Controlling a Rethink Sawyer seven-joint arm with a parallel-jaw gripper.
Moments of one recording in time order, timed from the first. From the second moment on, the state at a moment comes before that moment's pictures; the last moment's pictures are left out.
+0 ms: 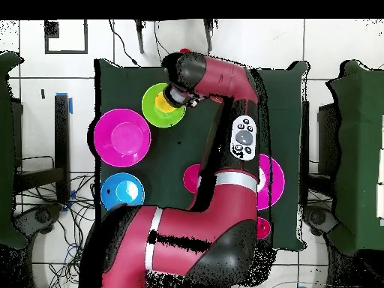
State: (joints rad) arm -0.14 -0.18 -0.09 0.80 0.14 1.07 2.21
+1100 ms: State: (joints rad) arm -0.13 -0.17 -0.06 0.76 0.14 1.07 2.21
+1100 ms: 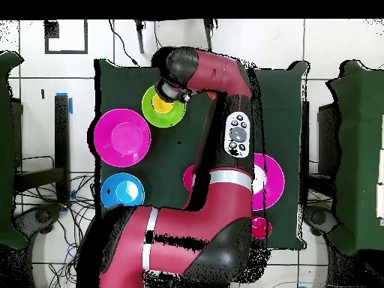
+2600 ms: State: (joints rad) arm -0.11 -0.05 -0.05 0.74 0.09 0.98 2.21
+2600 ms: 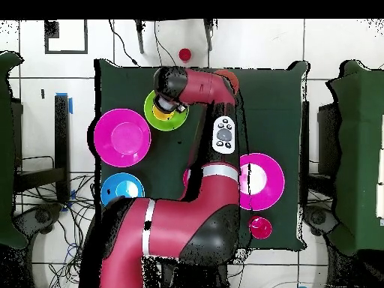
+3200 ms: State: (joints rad) arm -0.10 -0.05 -0.05 0.73 0.08 0.98 2.21
